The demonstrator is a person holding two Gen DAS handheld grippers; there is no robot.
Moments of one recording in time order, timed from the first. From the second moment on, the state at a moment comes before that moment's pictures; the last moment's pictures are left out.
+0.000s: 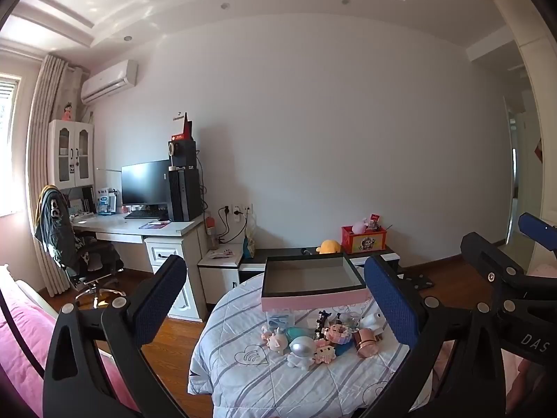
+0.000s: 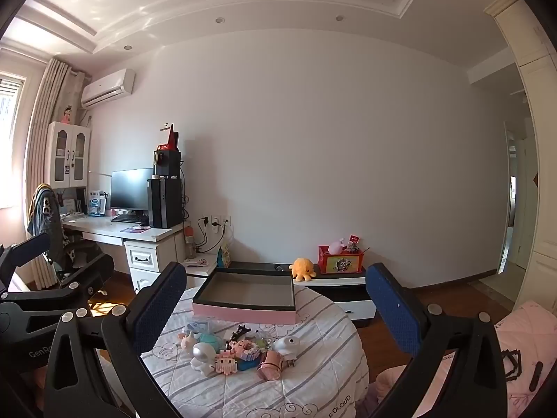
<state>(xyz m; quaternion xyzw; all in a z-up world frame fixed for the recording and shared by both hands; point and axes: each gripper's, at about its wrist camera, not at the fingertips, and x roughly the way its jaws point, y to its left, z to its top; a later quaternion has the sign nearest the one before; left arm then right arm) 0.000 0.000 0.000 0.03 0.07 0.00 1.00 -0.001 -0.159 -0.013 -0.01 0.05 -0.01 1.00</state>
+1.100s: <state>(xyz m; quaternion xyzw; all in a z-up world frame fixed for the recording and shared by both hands) 0.000 0.005 -0.004 0.02 0.07 0.00 1.00 0.000 -0.159 -0.014 -0.01 0.05 -0.01 1.00</state>
